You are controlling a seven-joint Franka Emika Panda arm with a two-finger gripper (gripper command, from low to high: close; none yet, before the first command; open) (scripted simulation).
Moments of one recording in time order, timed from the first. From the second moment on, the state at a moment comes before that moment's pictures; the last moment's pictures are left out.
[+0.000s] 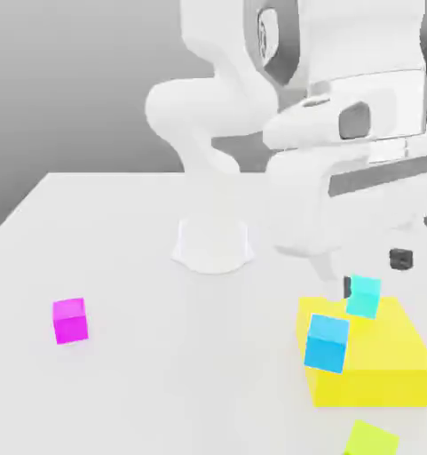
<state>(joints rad) 0.27 0.06 0.01 -2.24 0.06 2.52 0.26</state>
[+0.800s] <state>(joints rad) 0.31 0.41 0.04 -2.22 -0.03 2.63 0.12</state>
